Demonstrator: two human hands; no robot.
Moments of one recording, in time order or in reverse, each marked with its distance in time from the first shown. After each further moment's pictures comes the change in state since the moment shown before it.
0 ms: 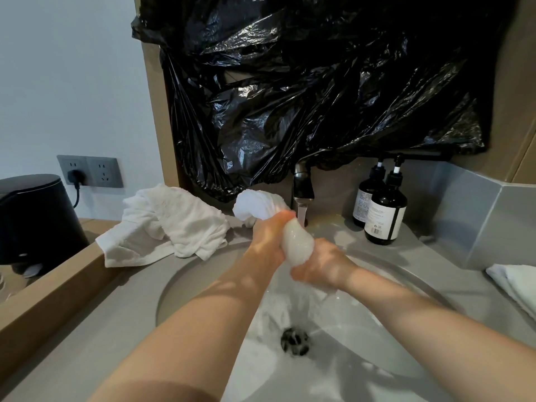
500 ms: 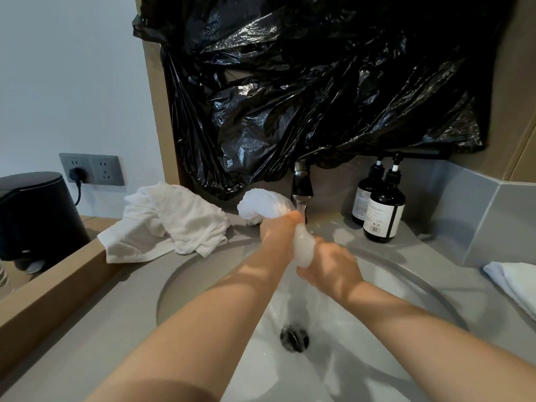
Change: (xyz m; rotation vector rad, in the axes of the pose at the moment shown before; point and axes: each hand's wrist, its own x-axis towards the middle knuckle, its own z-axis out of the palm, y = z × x) left_hand -0.009 -0.004 0.022 0.142 0.193 0.011; right_hand -0.005 0.011 0.013 -0.342 0.318 -0.169
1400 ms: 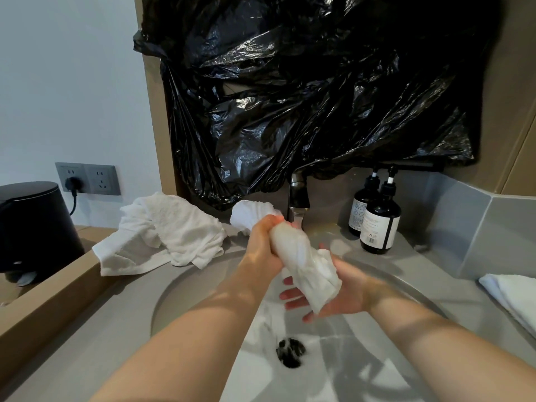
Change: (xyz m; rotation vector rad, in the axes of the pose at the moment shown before) left_hand -0.002 0.009 -0.024 -0.413 -0.274 -0.155; right_hand 0.021 0.062 0.014 1.554 -1.054 0.382
